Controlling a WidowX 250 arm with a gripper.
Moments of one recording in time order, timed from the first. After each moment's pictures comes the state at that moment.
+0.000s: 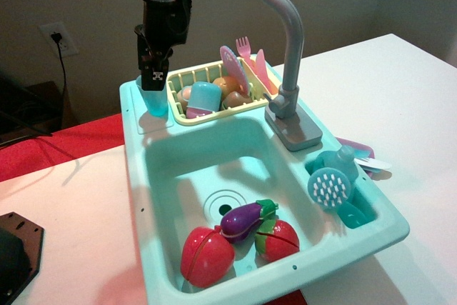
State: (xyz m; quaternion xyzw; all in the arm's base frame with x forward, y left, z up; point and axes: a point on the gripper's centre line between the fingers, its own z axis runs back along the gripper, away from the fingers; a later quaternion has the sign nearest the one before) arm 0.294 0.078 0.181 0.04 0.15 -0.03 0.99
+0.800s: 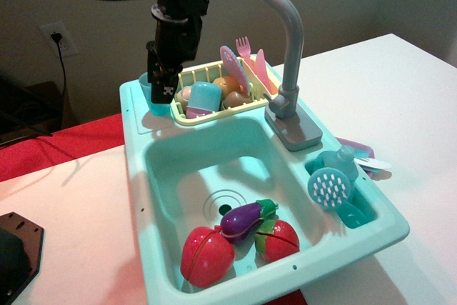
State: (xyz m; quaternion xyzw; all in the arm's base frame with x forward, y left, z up) arm 0.300 0.075 0.156 0.04 0.17 -0.03 0.98
